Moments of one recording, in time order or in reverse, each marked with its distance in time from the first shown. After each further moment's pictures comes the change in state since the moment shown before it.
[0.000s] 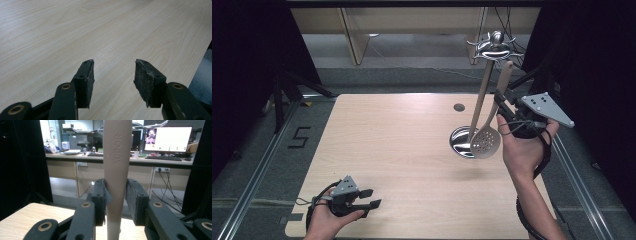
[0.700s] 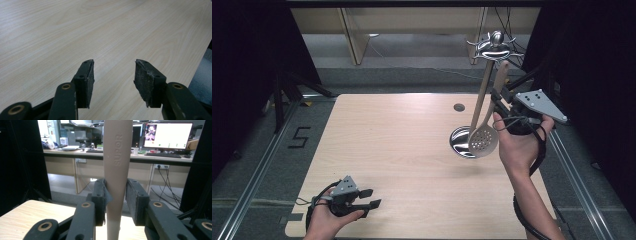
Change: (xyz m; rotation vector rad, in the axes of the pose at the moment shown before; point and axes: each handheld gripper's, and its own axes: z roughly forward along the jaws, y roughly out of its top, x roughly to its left) left arm 0.000 0.000 -0.001 0.004 -0.005 0.002; right arm 0.004 0.000 0.010 0.031 -0.010 -0.003
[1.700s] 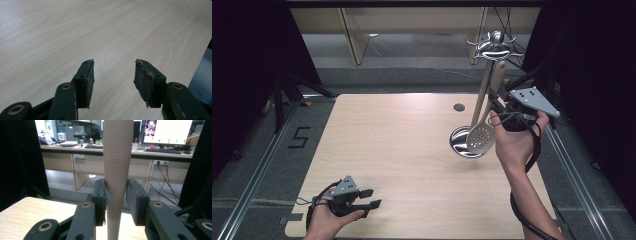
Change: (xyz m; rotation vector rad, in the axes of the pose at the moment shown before) left arm 0.000 0.000 0.001 -0.001 0.005 0.001; right arm 0.001 -0.002 0.013 0.033 -0.007 -0.005
